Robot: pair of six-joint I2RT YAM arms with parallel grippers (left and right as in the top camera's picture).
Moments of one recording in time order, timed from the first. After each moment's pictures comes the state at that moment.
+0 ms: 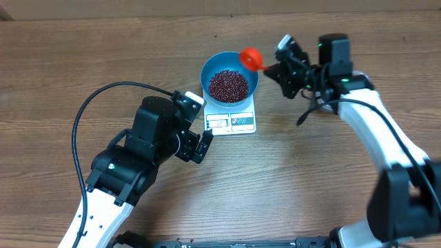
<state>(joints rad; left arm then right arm) -0.45 1.08 1.07 -0.78 0.05 0.06 0.13 1.69 1.28 -0.34 -0.65 -0.48</state>
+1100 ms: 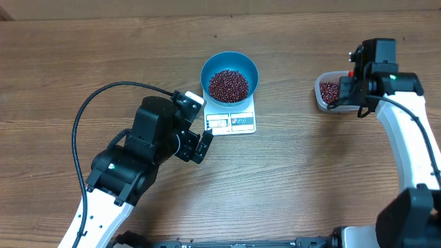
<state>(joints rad) -0.45 1.08 1.07 -0.78 0.05 0.06 -0.07 1.62 1.34 -0.87 0.14 0.02</state>
